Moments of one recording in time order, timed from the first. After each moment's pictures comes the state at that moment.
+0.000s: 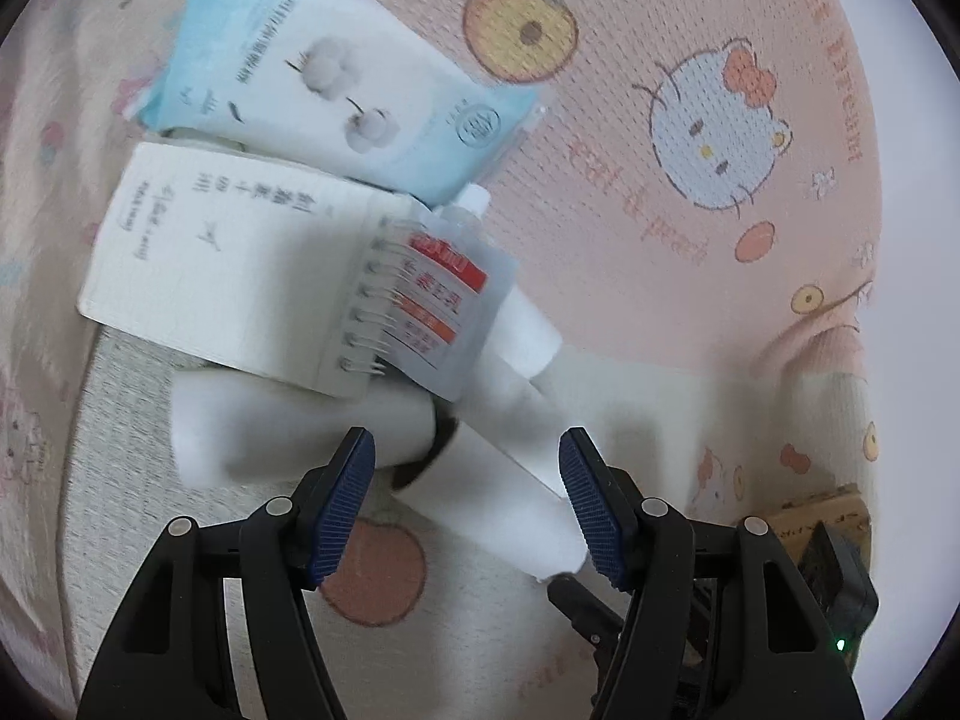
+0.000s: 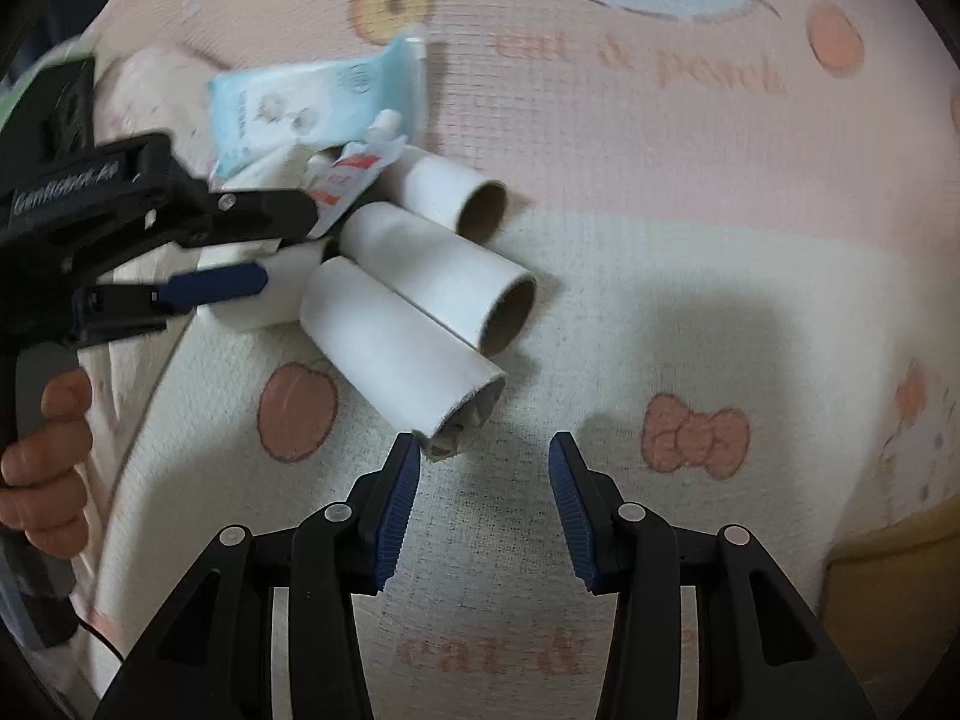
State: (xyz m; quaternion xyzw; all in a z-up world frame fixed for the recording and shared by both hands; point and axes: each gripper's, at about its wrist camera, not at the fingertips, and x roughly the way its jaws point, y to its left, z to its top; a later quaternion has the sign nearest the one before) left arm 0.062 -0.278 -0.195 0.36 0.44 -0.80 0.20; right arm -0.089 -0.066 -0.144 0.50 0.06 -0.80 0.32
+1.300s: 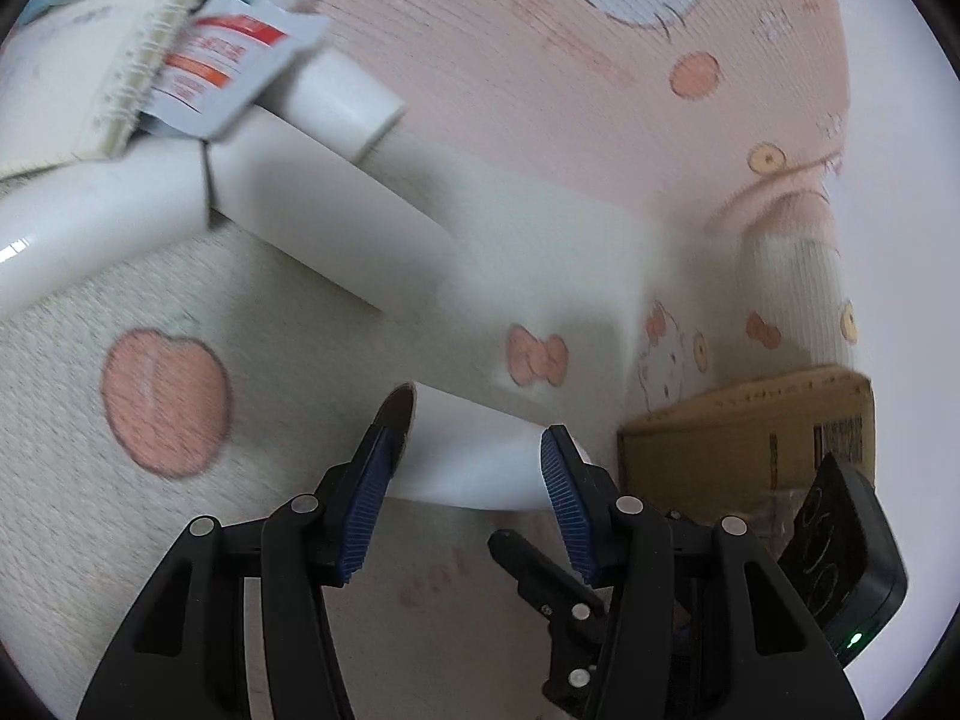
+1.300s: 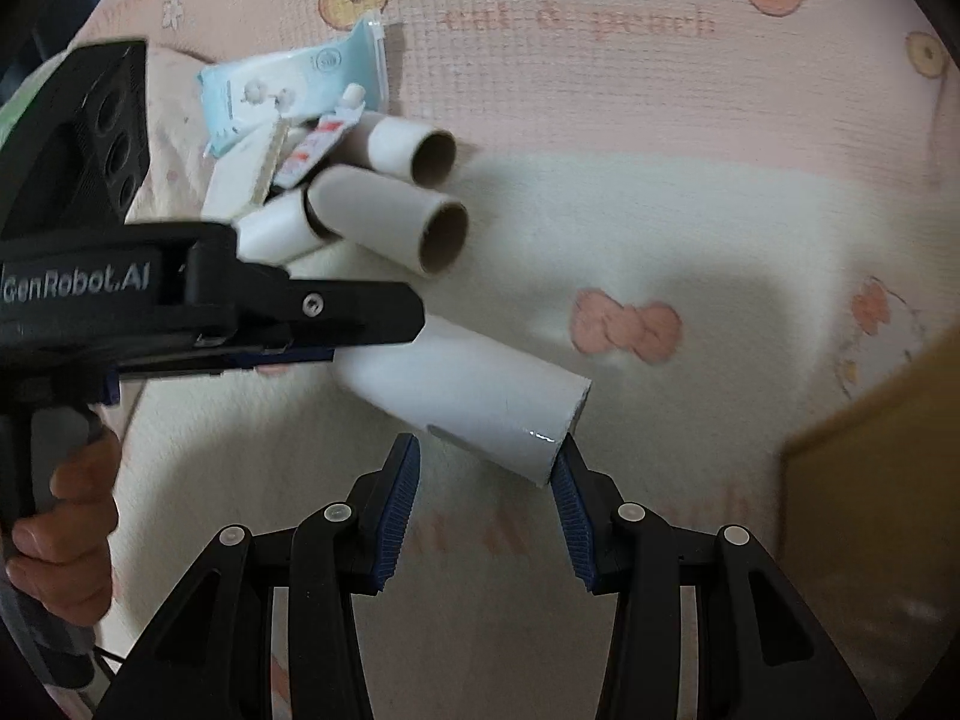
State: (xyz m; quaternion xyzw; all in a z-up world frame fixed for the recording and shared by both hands) left arm 0.028 -0.194 -0.207 0.45 0.45 -0.77 0.08; right arm -0.062 -0.031 -0.141 0.53 0.09 -0.79 0.30
